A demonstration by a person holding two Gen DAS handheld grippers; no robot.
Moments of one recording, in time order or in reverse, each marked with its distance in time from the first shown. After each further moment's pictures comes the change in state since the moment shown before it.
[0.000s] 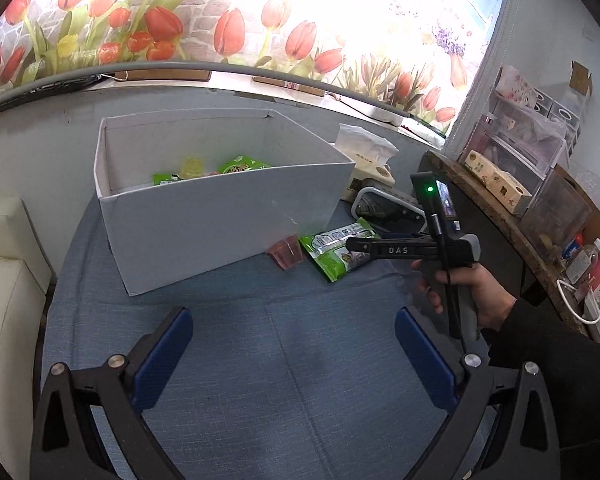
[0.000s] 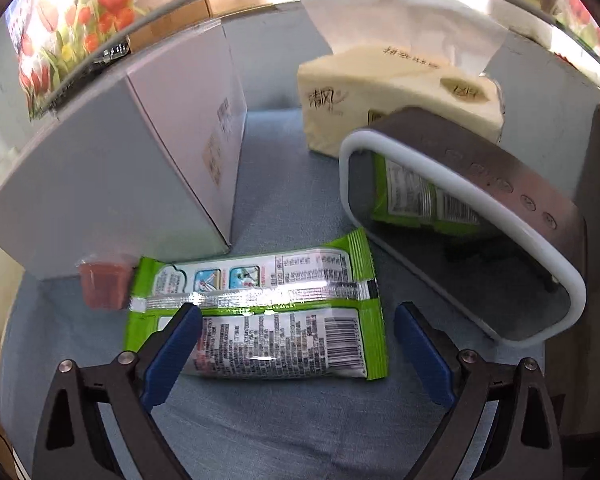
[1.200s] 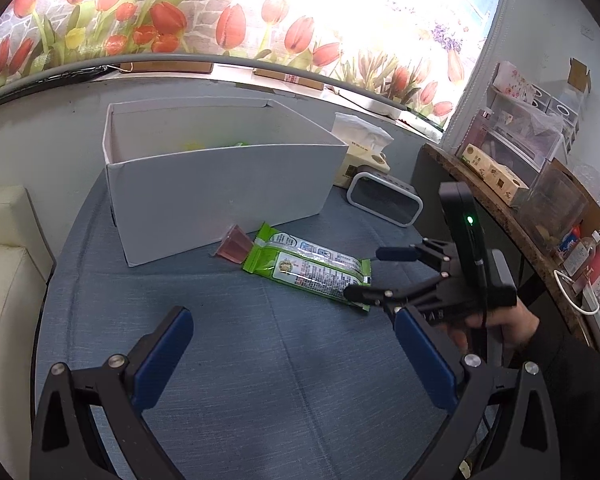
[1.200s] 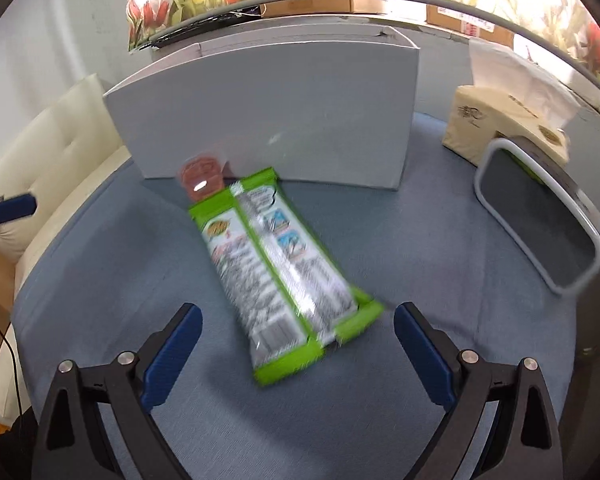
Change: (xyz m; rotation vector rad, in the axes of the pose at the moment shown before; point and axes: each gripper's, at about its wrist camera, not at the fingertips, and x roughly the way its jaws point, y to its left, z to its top) left arm -0.011 -0.008 -0.026 -0.018 0.008 0.002; right arm -0.048 0.077 -0.069 -0.294 -0.001 0.130
